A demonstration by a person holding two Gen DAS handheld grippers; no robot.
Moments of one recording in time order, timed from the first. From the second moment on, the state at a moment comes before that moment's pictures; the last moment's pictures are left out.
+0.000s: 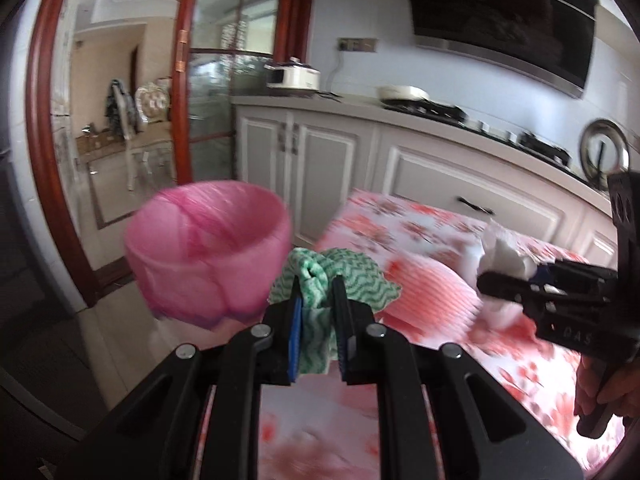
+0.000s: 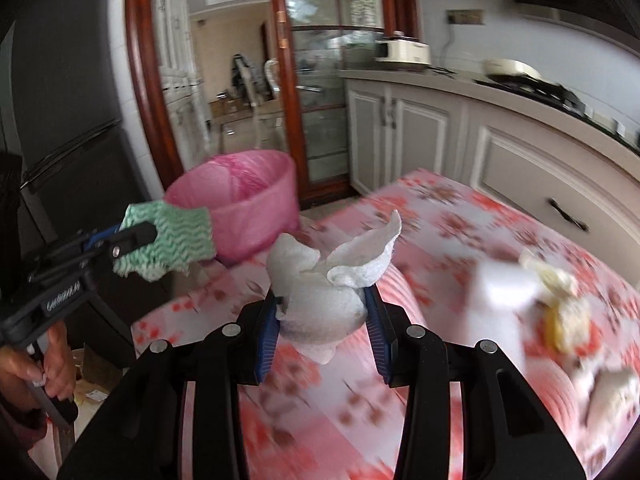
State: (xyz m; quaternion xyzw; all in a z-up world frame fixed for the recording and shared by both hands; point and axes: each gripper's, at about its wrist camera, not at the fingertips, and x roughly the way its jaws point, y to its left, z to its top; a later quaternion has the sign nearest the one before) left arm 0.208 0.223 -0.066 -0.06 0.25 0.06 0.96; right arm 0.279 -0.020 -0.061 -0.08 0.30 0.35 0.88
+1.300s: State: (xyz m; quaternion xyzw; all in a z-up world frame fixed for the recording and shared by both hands) left arm 0.328 0.417 -0.064 -0.13 0.25 0.19 0.94; right arm 0.408 0.148 -0.060 -0.09 0.30 0.46 0.83
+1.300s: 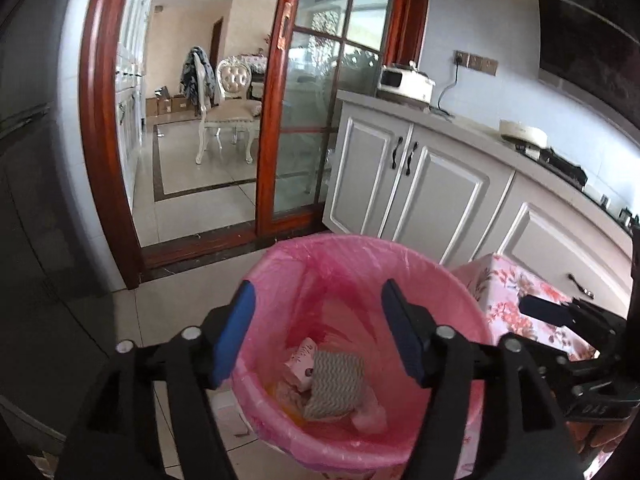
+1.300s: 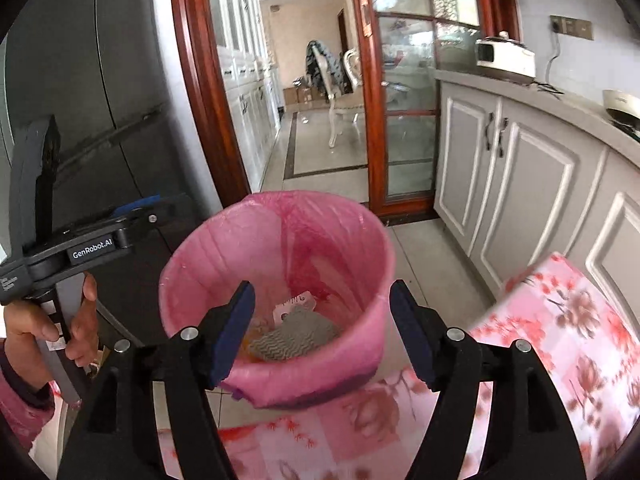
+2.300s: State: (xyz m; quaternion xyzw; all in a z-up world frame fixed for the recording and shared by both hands) left arm 0.228 0.140 -0.076 -0.02 0.27 0.07 0.96; right arm 0.276 -0.152 -0.057 -0.01 0.29 0.25 0.93
